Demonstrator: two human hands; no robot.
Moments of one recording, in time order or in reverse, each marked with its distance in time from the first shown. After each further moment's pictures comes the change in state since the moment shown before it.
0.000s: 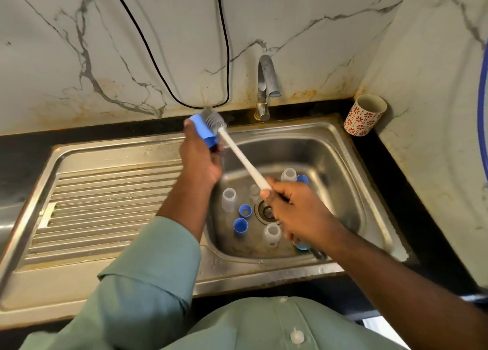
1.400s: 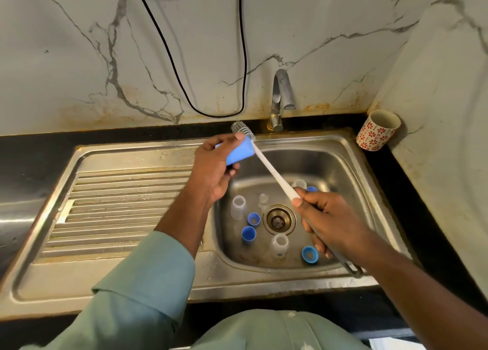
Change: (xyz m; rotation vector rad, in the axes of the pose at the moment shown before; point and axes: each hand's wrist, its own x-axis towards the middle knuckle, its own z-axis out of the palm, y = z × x) left_hand -0.020 0.015 -0.023 0.359 -0.292 0.094; right_hand -0.012 0.002 -0.025 0.059 0.025 0.003
